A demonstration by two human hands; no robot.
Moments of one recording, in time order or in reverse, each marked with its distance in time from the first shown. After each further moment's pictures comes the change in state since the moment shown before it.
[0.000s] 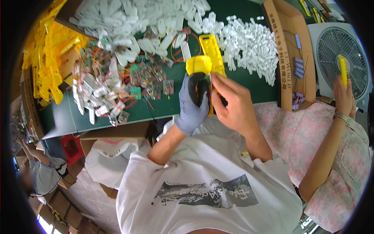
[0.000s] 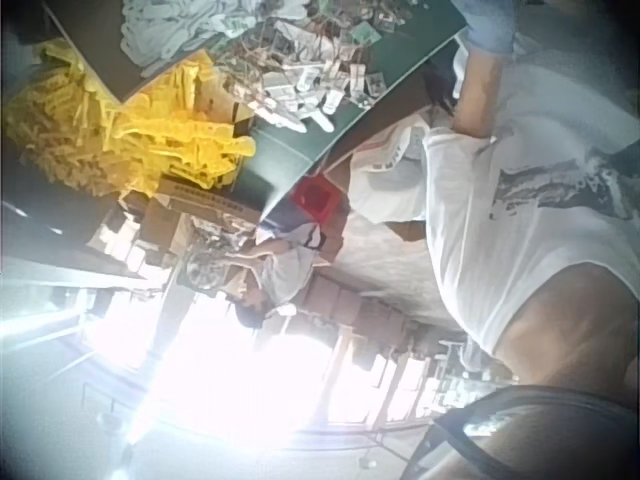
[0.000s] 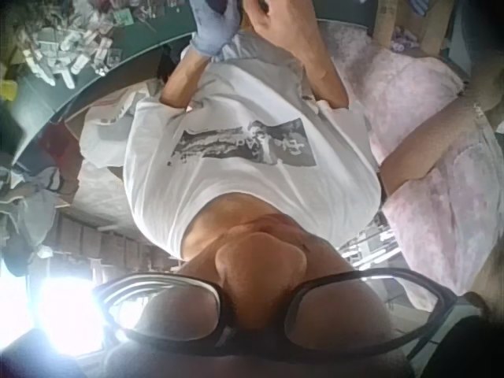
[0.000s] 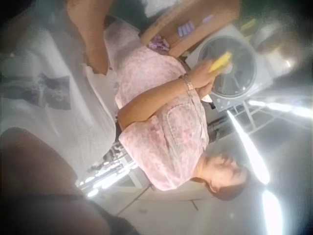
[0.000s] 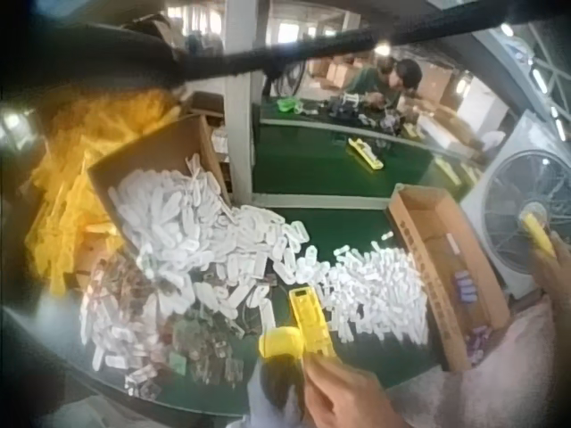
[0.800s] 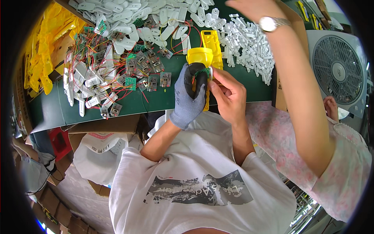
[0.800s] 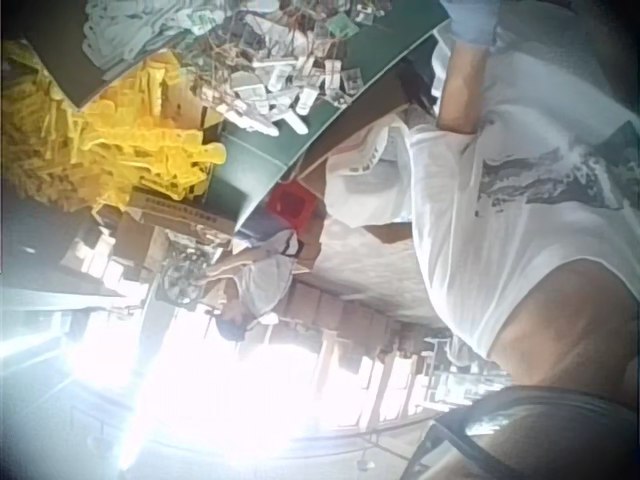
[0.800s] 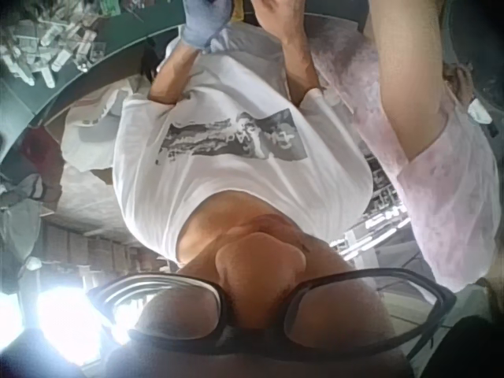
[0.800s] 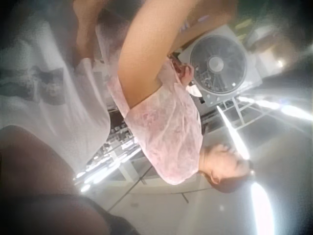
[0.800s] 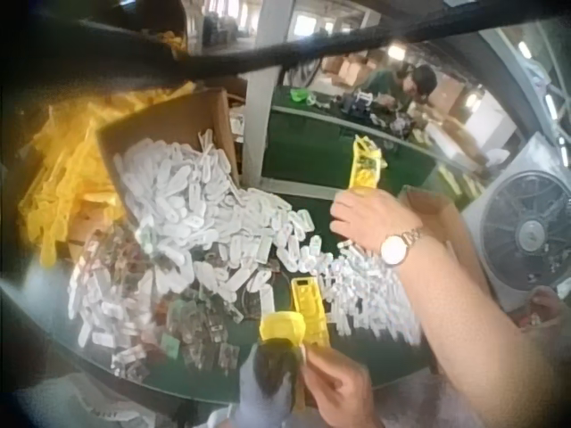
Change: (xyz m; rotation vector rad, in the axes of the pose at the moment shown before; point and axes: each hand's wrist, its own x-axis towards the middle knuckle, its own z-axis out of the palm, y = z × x) left_hand -0.004 -0.005 0.005 -0.177 0.057 -0.121; right_hand -0.014 0.005 0.022 0.546 0.165 0.352
